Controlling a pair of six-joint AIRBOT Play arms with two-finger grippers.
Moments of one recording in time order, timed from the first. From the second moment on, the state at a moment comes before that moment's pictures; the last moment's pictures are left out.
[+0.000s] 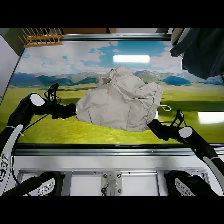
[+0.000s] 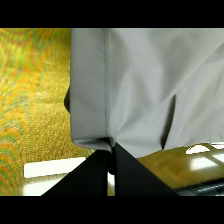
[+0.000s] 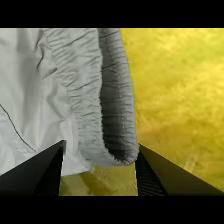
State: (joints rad) left arm -0.01 -1.25 0.91 1.10 -1.04 -1.51; right arm 0.03 -1.00 0.36 -0.81 0.54 1.72
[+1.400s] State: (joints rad) left arm 0.11 -0.64 1.70 1.09 -1.03 -1.54; right arm 0.09 -0.55 1.40 -1.16 1.19 1.93
